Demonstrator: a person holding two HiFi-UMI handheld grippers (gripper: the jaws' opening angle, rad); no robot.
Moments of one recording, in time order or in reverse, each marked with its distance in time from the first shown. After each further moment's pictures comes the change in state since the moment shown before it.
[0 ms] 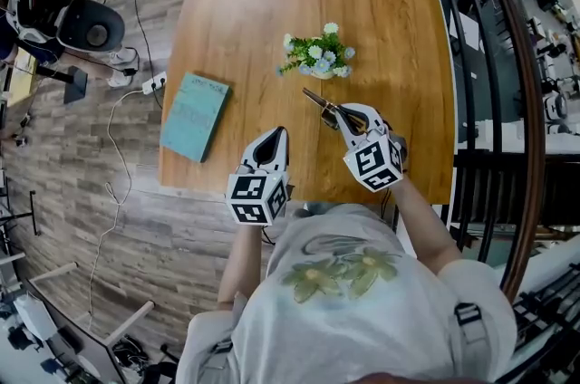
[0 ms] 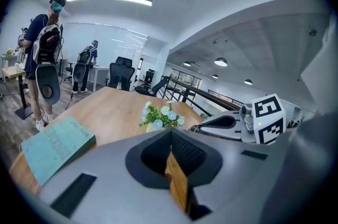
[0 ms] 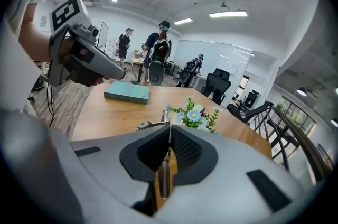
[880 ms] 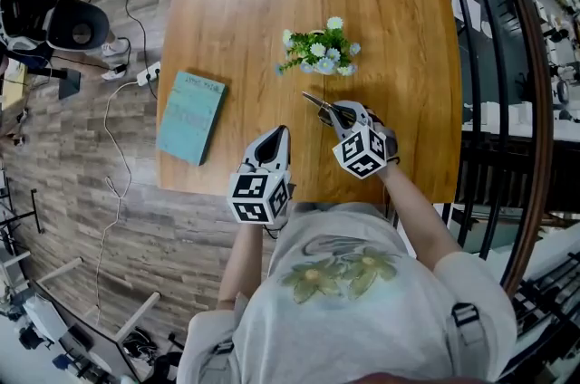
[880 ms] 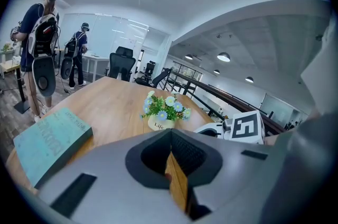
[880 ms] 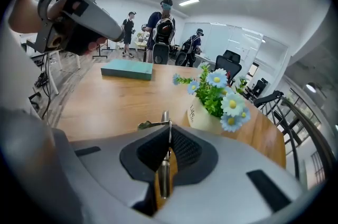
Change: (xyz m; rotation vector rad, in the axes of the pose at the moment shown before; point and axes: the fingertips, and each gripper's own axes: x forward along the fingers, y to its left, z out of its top) left arm 0.034 0.025 -0.018 -0.039 0.089 -0.008; right arm 0.084 0.020 -0.069 -0.020 0.180 0.082
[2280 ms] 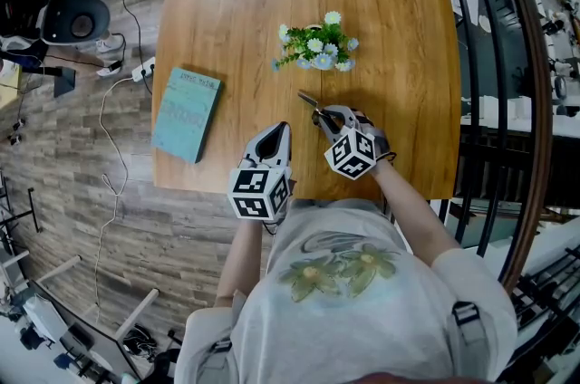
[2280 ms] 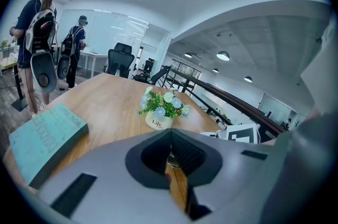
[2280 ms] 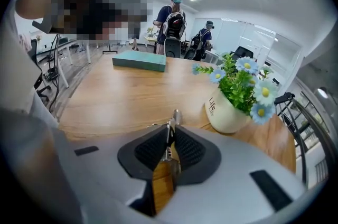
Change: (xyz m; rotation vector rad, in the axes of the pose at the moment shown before) left arm 0.009 -0.005 -0.008 -0.008 0.029 -0.022; right arm 0.020 0.040 -0.023 -0.061 0.048 0.094
